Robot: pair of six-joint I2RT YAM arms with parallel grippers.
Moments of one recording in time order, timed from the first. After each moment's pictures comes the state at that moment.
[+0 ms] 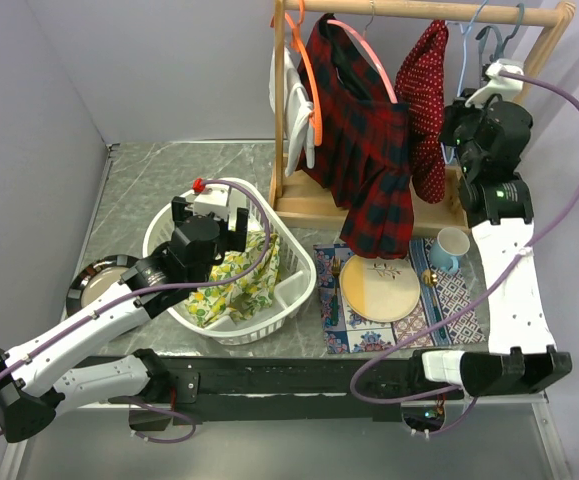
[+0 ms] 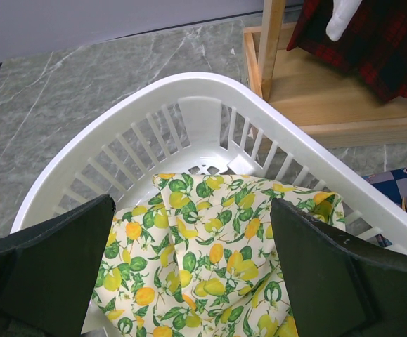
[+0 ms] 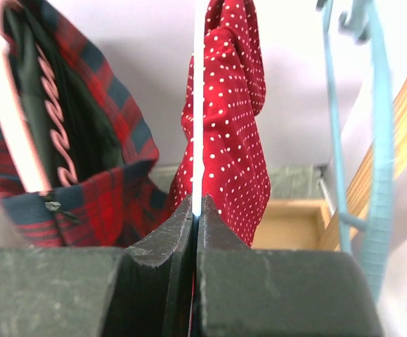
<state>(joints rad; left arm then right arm) -0.84 0.99 0.96 -0.28 -0.71 -0.15 0.02 1.27 1.61 -0.34 0.09 0.07</state>
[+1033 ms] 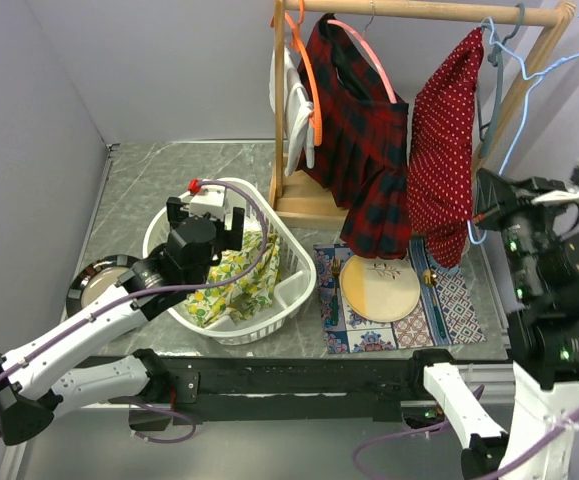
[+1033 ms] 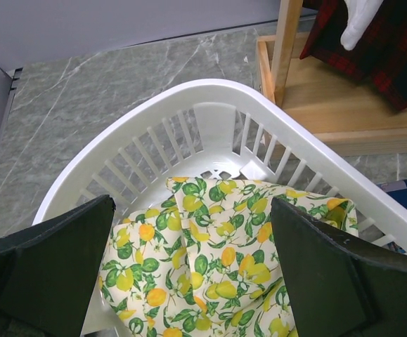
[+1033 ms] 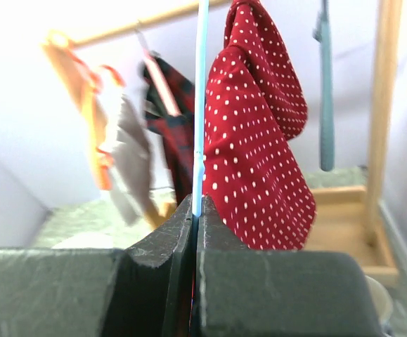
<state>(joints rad) -0.84 0.97 0.95 -0.27 -0.75 -0.13 0.02 0.75 1.54 -0.62 0.01 0.29</state>
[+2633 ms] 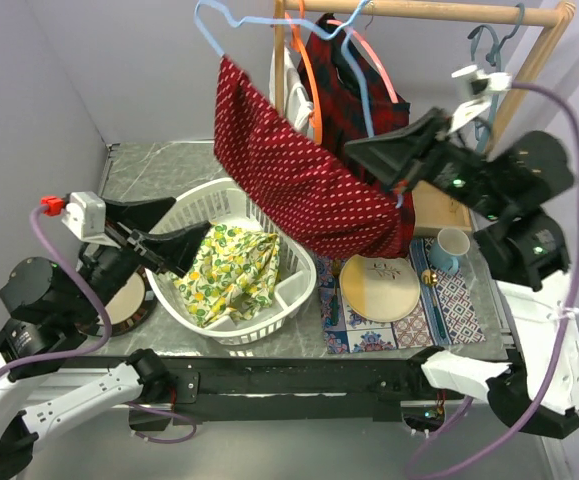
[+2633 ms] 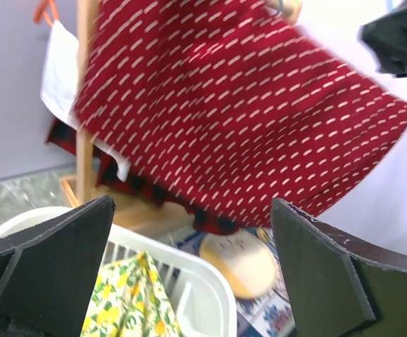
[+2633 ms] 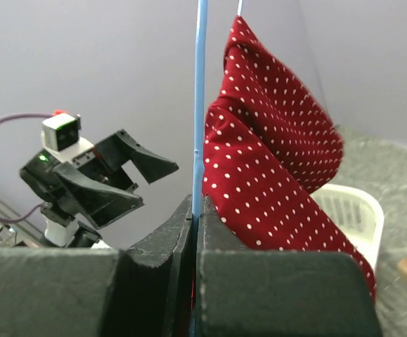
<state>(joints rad) -0.84 0.59 1.19 -0.32 -0.17 -0.24 0.47 1.12 1.82 -0.42 -0.54 0.59</state>
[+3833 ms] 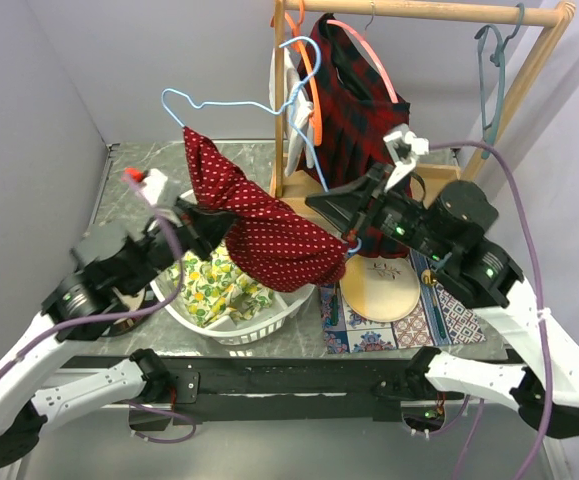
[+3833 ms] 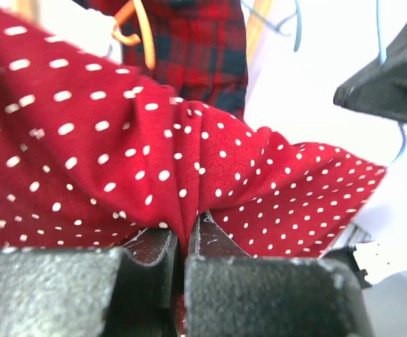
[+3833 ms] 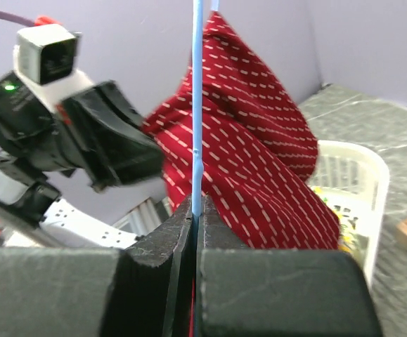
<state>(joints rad) -0.84 0.79 1.18 -0.30 -0.06 -0.30 0.81 0.99 1.43 -0.30 -0.21 0.43</state>
